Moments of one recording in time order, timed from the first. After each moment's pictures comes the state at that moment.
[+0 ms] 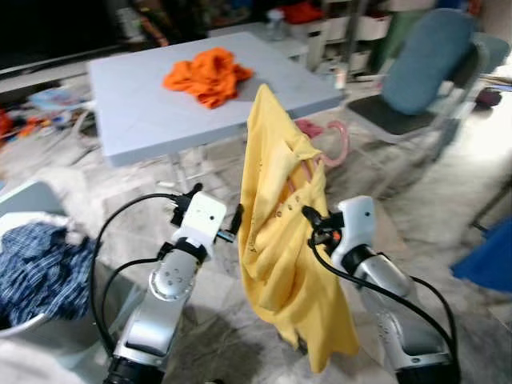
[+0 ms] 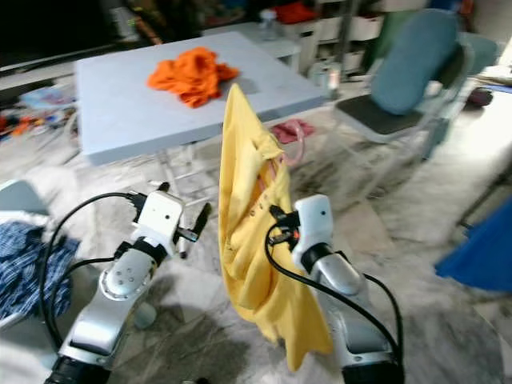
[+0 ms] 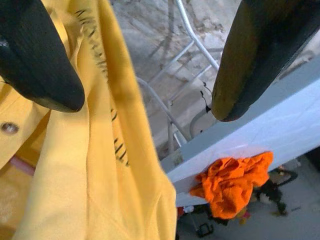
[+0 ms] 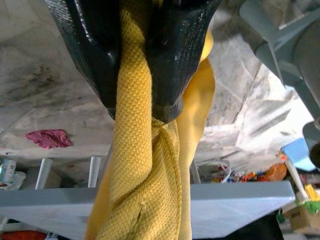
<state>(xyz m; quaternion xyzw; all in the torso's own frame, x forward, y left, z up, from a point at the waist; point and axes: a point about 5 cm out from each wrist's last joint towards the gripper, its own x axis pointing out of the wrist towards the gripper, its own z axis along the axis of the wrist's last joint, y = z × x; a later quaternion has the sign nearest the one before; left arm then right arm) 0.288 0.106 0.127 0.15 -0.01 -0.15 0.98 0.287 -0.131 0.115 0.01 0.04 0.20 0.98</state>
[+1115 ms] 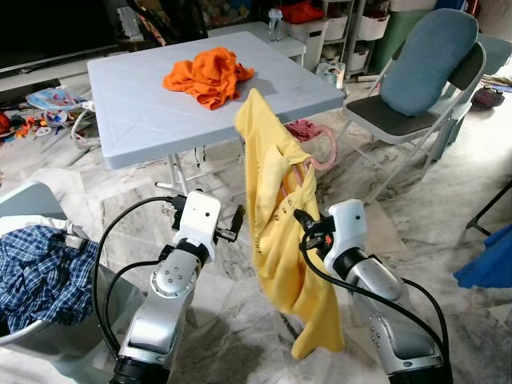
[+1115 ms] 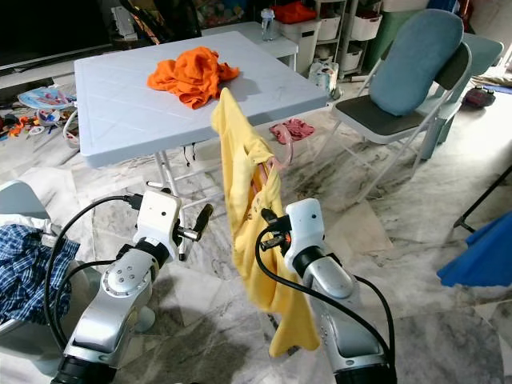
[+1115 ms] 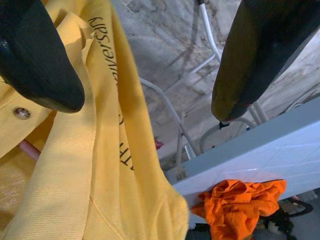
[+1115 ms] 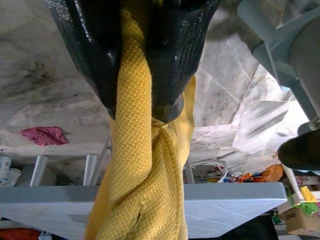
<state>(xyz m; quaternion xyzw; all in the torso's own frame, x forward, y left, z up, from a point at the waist) 0.290 0.106 0.123 0.09 0.02 -0.14 0.99 0.285 -0.114 0.114 0.01 0.04 0.22 0.98</state>
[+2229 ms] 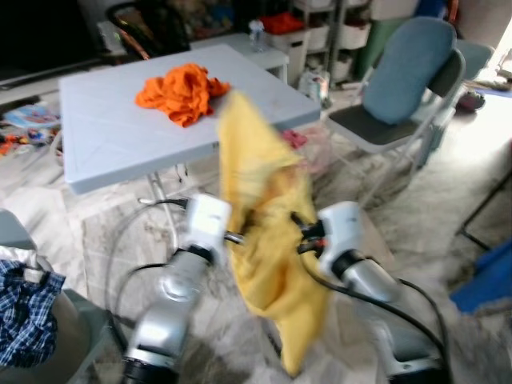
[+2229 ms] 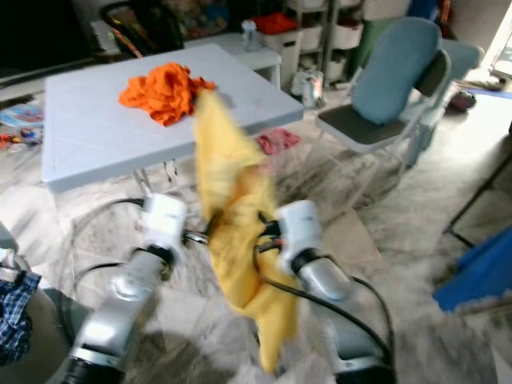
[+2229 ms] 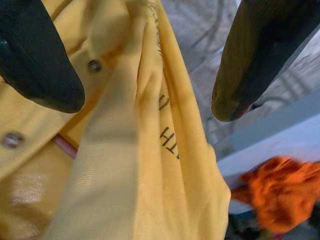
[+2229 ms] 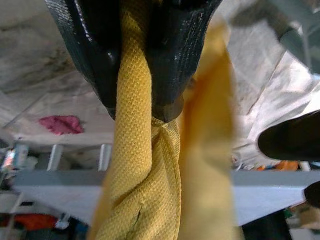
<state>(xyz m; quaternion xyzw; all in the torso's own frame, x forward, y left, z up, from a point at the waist) 0.286 0.091 0.120 0.08 0.02 -0.17 0.98 0.282 -0.114 0.112 -0.01 0.04 0.23 0.97</state>
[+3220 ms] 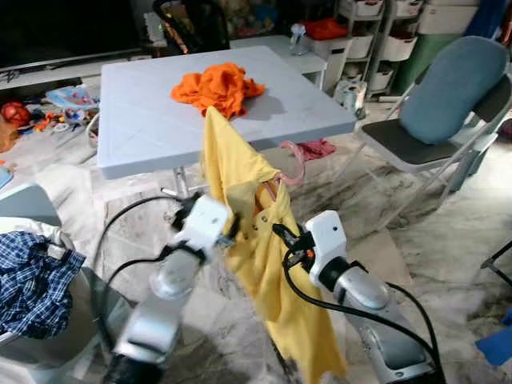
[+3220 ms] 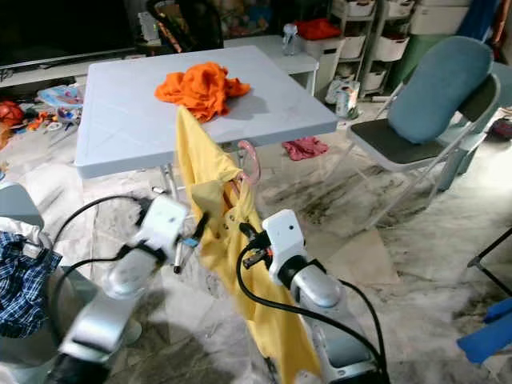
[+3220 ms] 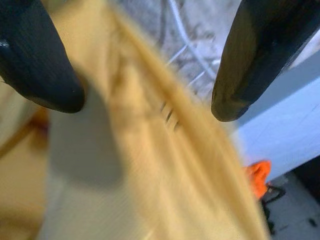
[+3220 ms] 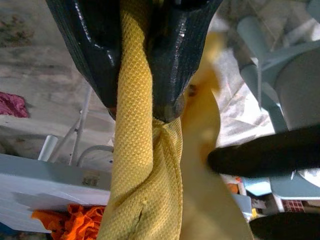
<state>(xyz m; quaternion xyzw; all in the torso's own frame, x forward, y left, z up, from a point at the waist) 0.292 0.102 0.122 0.18 0.01 -0.16 0.97 0.274 -0.098 0.106 -0.04 0.04 0.29 0.96</state>
